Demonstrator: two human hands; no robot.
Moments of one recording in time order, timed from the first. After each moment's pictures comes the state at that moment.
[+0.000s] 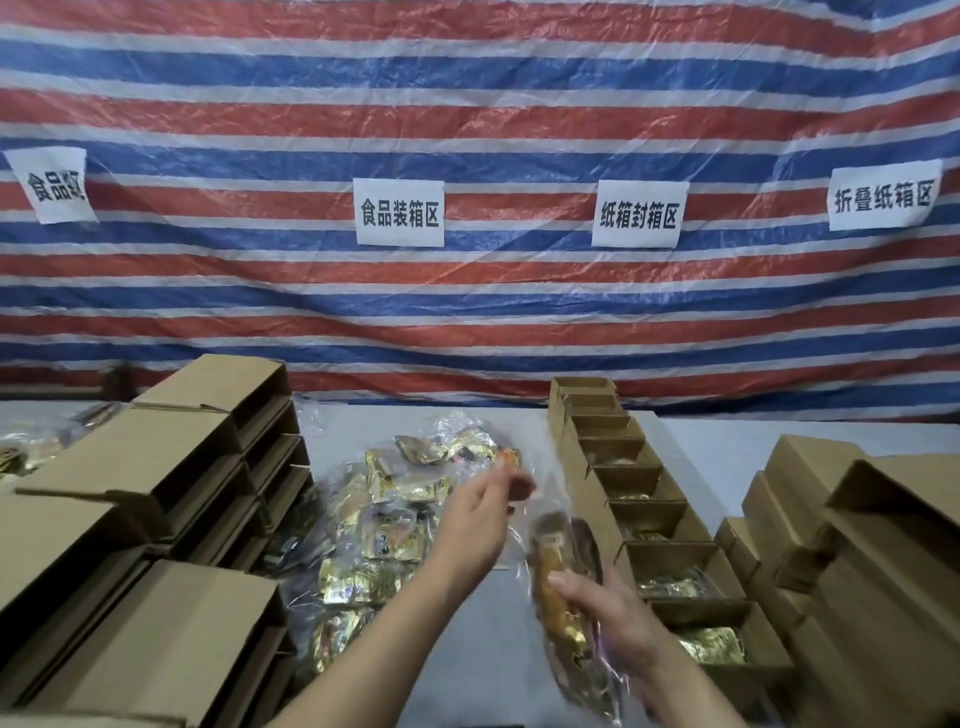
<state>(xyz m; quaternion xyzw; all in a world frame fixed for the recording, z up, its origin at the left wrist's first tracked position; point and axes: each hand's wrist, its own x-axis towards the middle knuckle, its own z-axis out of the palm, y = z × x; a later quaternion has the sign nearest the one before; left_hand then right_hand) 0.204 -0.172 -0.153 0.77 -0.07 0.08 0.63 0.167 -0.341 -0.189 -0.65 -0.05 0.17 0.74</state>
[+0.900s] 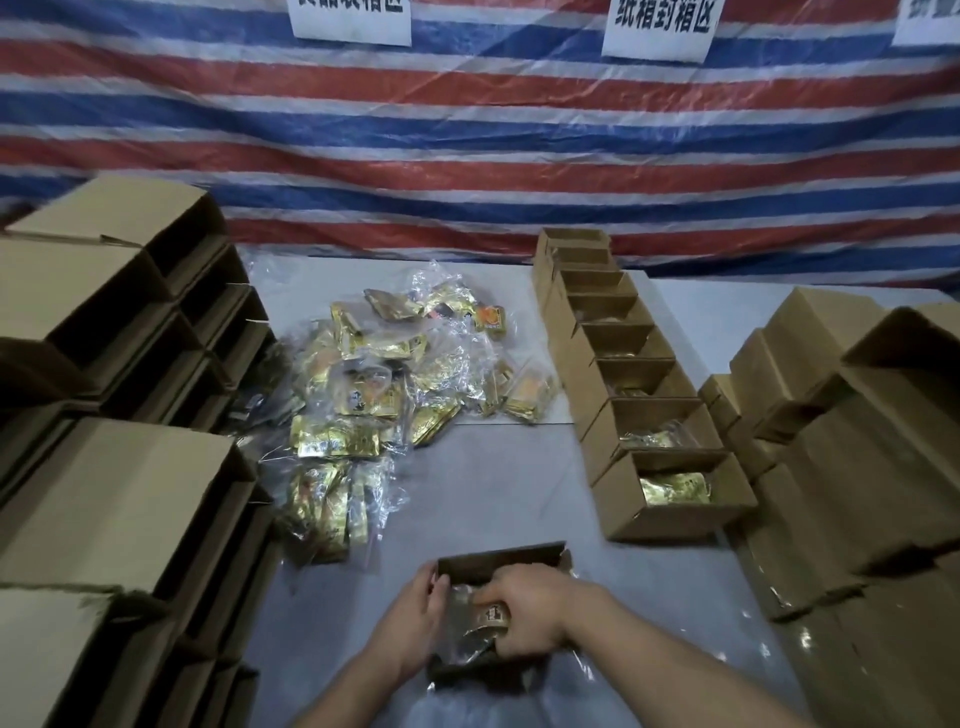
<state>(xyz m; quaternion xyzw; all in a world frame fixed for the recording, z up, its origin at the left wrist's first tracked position) 0.106 -0.140 -0.427 0.86 0.05 -0.16 0.49 0.152 -0.324 -0.361 -0.89 -0.31 0.33 0.07</state>
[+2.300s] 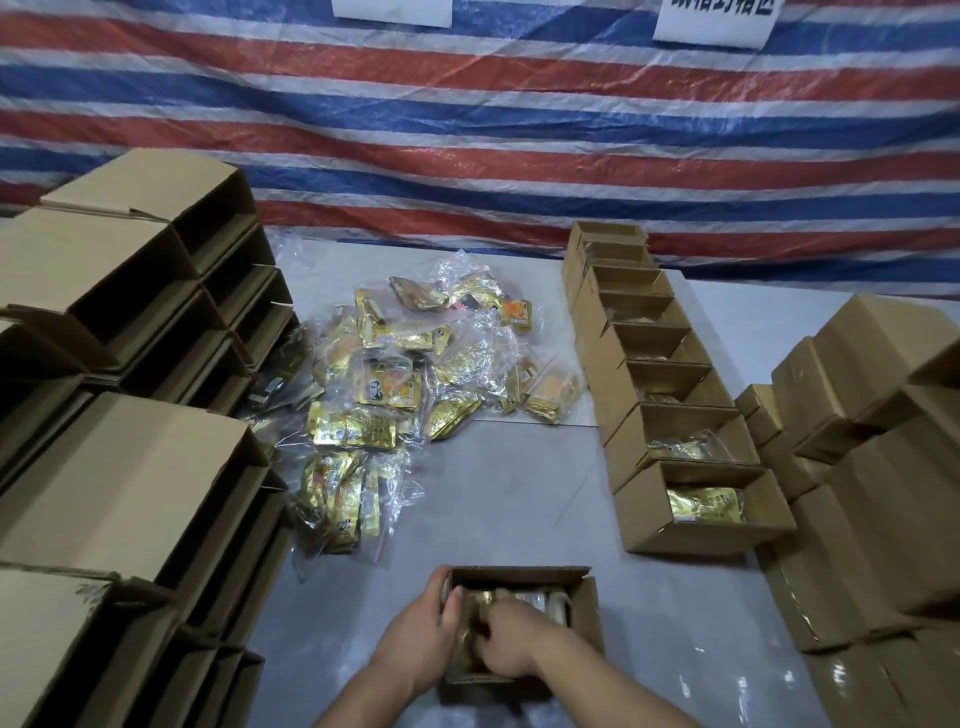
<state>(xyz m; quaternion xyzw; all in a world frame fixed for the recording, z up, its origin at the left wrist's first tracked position) 0.099 -0.145 -0.435 0.88 0.09 -0.20 0.42 0.137 -0.290 -0.407 -0.89 -0.12 0.42 0.10</state>
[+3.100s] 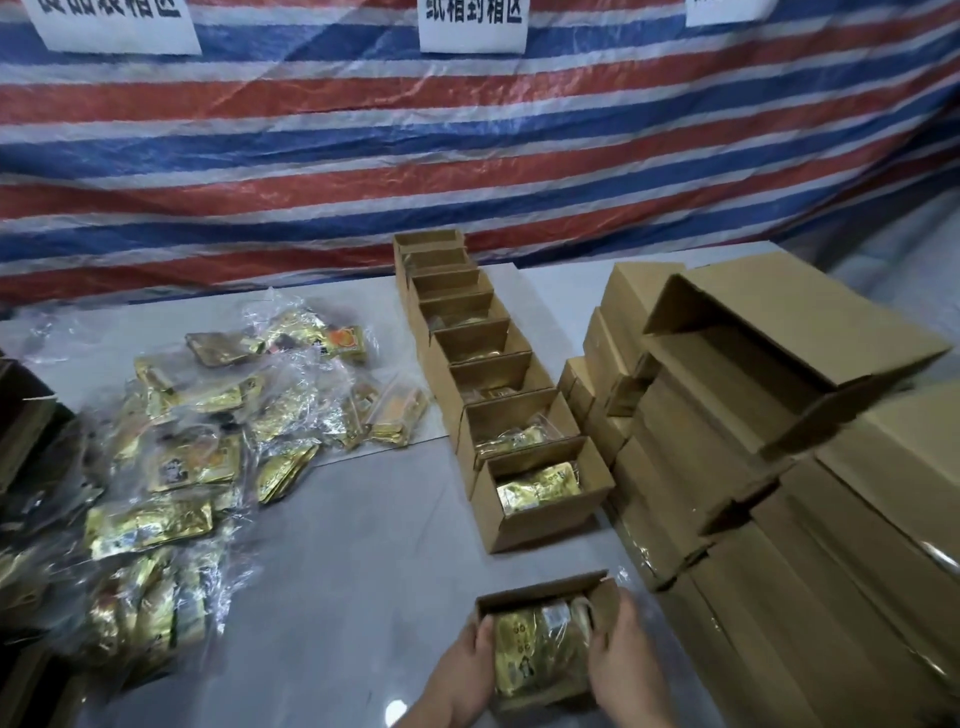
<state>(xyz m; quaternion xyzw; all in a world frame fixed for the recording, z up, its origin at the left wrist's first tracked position) 0.122 -0.356 -0.416 0.83 0.04 -0.35 0.43 0.076 -0.541 -0.407 -0.87 0.35 0.05 0.35</state>
